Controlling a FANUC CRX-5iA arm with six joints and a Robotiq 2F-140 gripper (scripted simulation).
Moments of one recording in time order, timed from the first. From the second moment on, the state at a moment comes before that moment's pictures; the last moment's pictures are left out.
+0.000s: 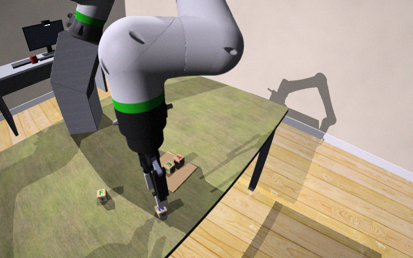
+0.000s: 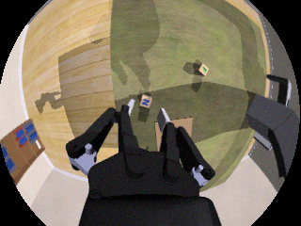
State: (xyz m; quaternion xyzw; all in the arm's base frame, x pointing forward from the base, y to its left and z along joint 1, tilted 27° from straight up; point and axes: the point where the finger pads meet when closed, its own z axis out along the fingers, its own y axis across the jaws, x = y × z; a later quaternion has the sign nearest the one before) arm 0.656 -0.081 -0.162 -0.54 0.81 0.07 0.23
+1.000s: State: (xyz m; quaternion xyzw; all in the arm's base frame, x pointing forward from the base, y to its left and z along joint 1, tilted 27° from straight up) arm 0.664 -0.071 -0.189 -0.54 0.81 0.07 0.23
